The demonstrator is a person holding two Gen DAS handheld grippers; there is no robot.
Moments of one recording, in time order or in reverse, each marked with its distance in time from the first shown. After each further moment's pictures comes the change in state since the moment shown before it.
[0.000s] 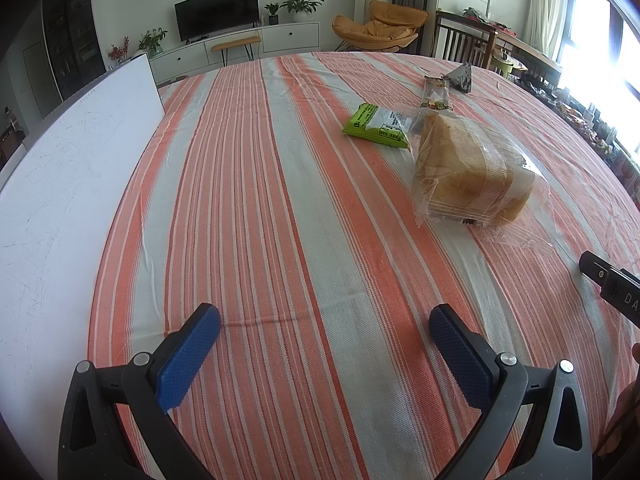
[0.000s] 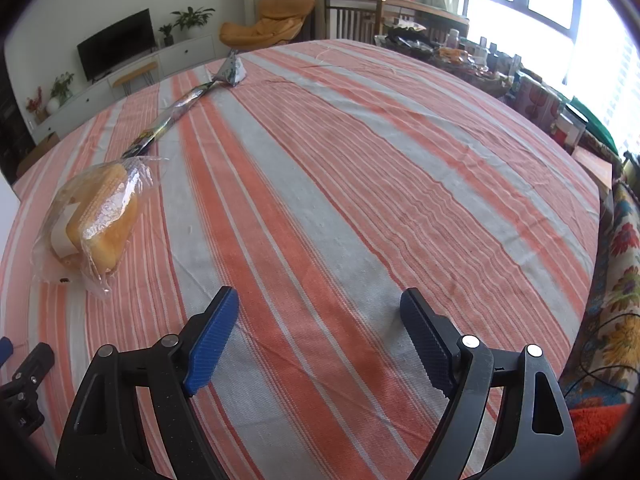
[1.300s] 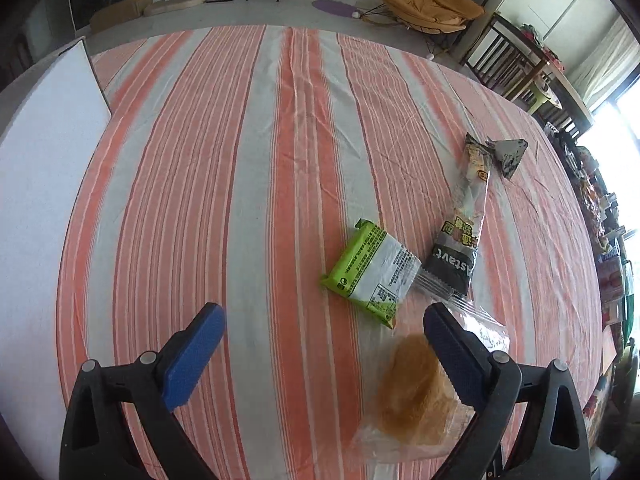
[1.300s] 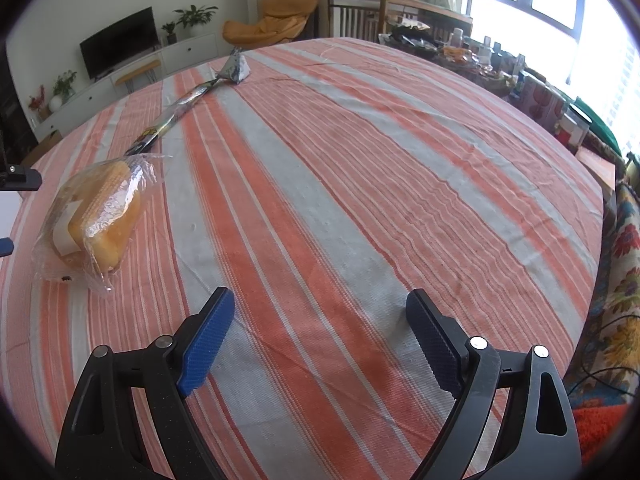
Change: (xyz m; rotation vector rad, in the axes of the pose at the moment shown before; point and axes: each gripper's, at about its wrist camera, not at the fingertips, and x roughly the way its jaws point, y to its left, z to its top) left arm 0.074 0.007 0.164 -0.259 0.256 -0.103; right arm 0.001 0.004 -0.001 -0.009 0.006 0.011
